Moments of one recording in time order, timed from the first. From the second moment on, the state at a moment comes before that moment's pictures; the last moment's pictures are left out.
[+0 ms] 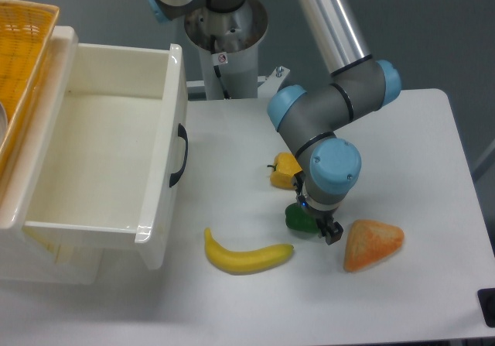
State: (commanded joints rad) arm 2.54 -2.13 -1.55 -1.14 1.60 1.60
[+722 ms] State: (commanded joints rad) arm 2.54 -2.13 -1.54 -1.15 1.60 1.58
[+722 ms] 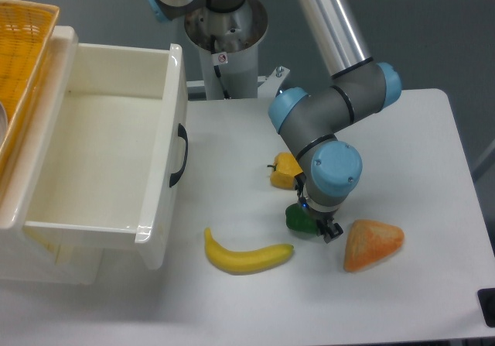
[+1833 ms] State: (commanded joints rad) arm 2.54 -1.88 -1.52 -1.46 1.57 1.41
